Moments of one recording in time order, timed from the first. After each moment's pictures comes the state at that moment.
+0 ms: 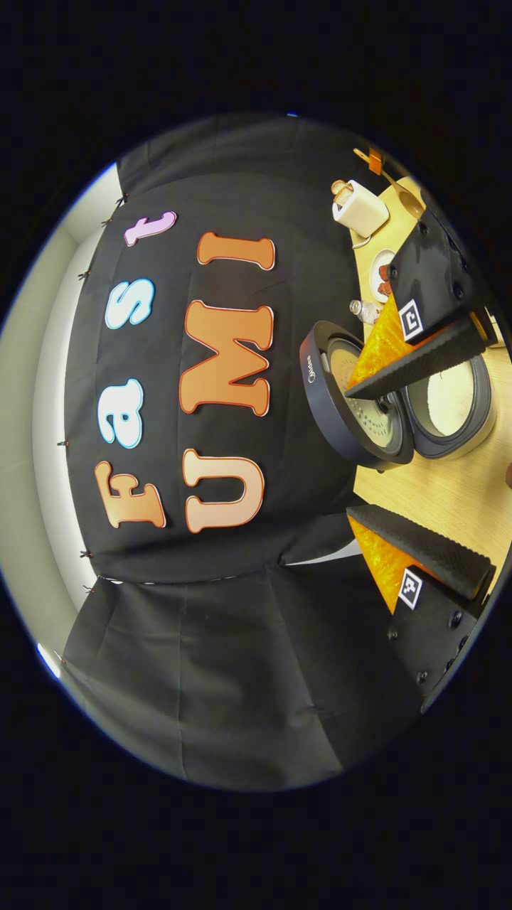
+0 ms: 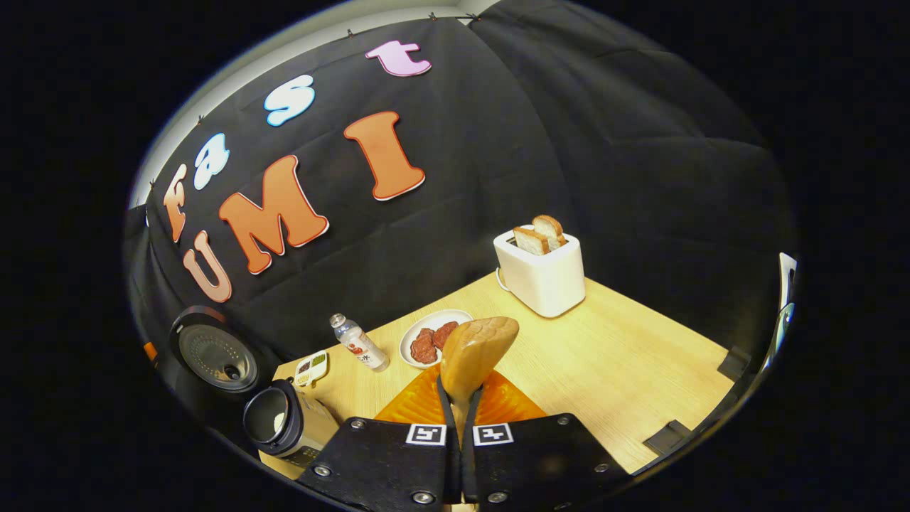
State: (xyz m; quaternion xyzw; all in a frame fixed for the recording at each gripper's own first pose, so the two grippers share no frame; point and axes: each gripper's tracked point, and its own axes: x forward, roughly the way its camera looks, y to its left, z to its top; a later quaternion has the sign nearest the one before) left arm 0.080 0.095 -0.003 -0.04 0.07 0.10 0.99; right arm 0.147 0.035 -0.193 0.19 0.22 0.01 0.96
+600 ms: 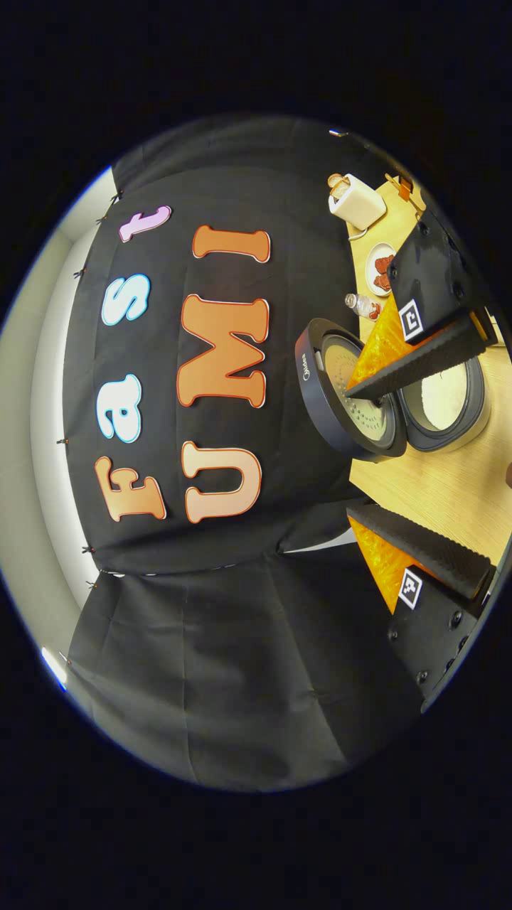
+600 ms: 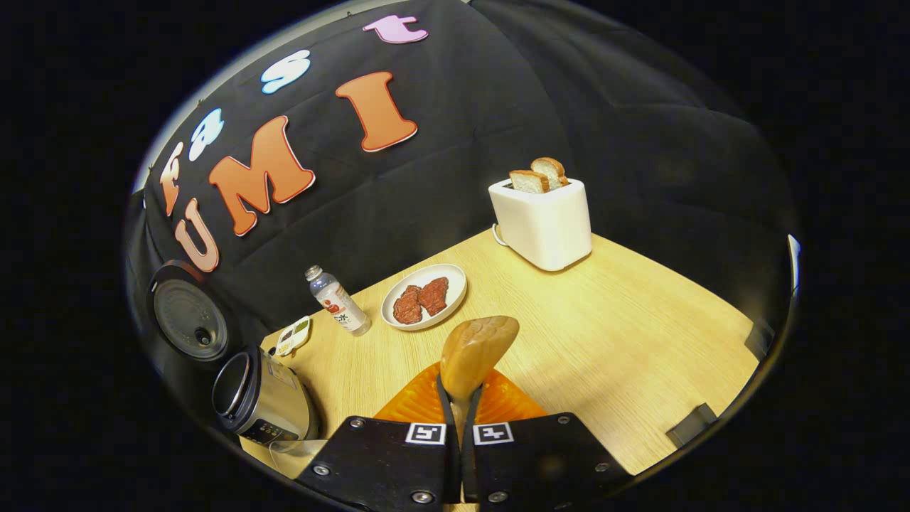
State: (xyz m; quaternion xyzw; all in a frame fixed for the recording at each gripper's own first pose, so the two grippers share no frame) left arm 0.061 0.100 0.000 -0.03 0.08 0.12 0.99; right arm 0.146 0.053 -0.275 0.19 0.28 0.01 0.94
